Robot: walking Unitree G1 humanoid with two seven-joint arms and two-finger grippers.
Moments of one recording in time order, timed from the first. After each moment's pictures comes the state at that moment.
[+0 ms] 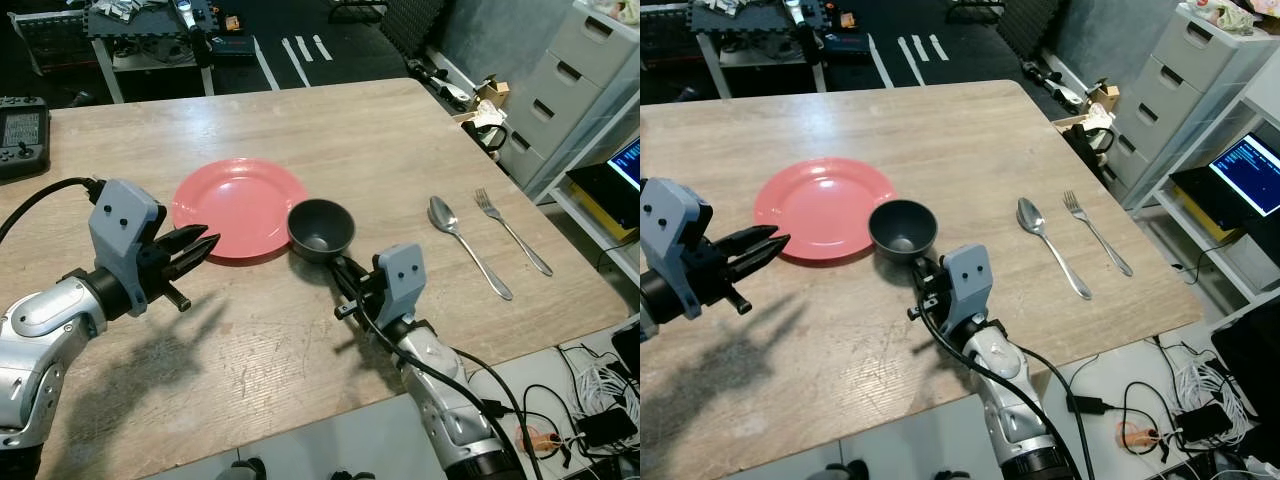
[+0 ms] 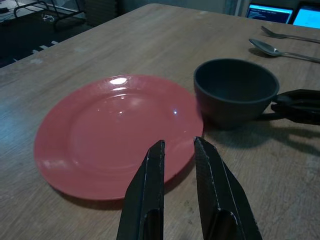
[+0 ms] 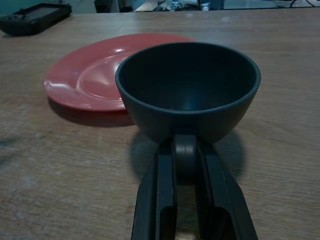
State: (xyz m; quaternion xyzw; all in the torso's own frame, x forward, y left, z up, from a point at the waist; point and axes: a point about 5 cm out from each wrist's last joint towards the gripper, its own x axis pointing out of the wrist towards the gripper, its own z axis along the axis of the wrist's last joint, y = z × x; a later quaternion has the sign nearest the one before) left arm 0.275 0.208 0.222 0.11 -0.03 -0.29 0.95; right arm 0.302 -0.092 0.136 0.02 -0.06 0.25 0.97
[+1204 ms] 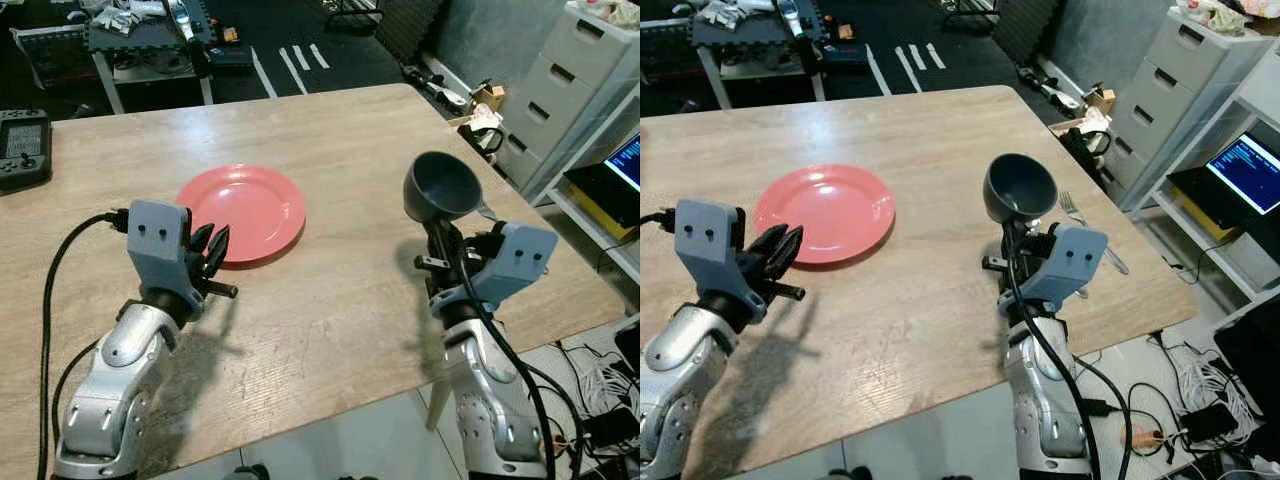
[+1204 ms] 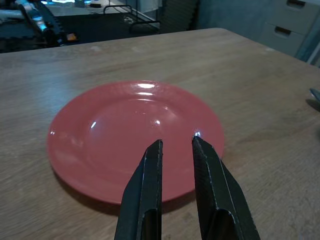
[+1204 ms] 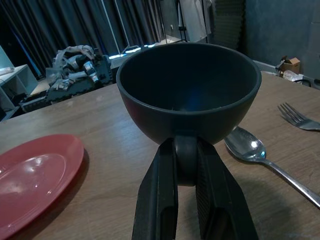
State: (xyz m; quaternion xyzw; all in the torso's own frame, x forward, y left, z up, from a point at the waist) left arm 0.277 0.161 0.196 -0.01 -0.05 -0.11 0.99; right arm 0.288 -0.143 0.183 0.13 -0.13 0.01 0.98
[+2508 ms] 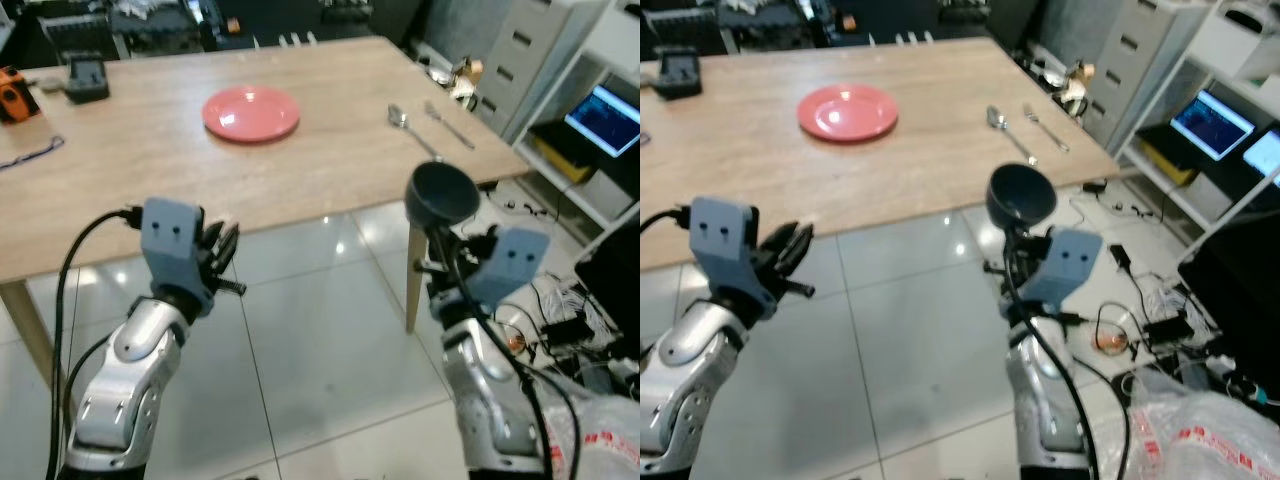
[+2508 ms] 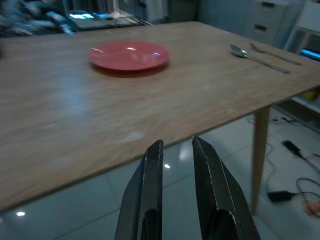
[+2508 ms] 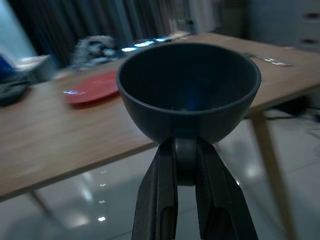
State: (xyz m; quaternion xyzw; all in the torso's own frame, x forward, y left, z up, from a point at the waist) left arm 0.282 0.156 0.196 0.00 -0.06 -0.11 0.99; right arm 0.292 -0.141 0.172 0.13 -0.11 0.01 0.99
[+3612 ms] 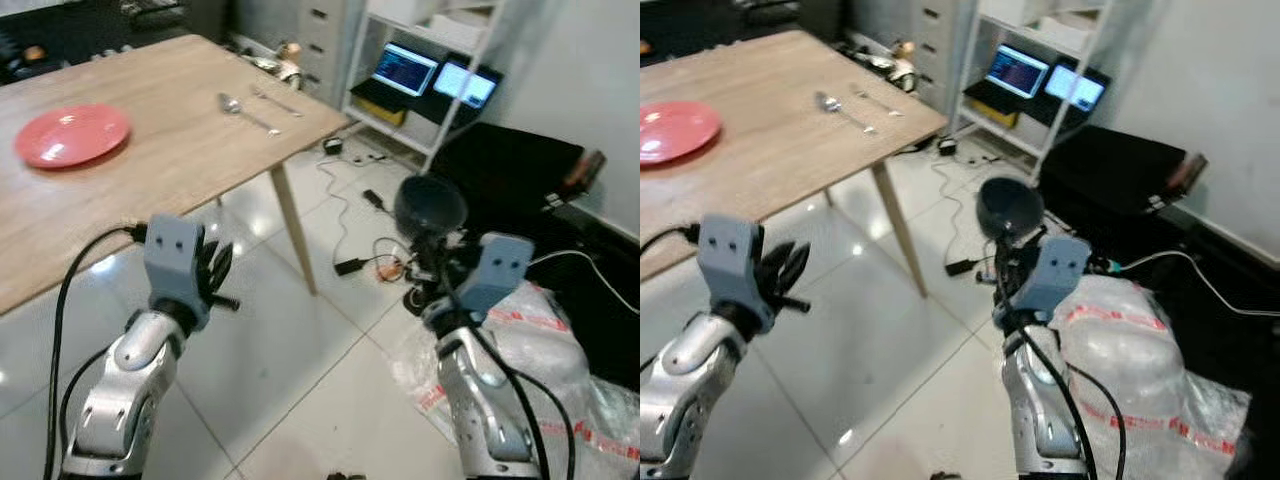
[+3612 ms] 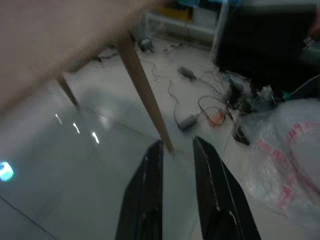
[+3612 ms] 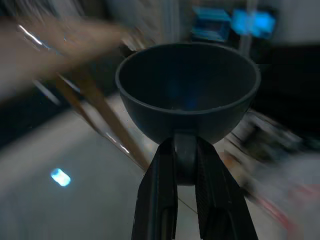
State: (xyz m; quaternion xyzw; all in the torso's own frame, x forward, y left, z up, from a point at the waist) left arm 0.279 0.175 0.134 0.03 0.05 -0.11 0.99; right arm 0.289 -0.161 0.121 0.06 -0.02 0.00 1.00
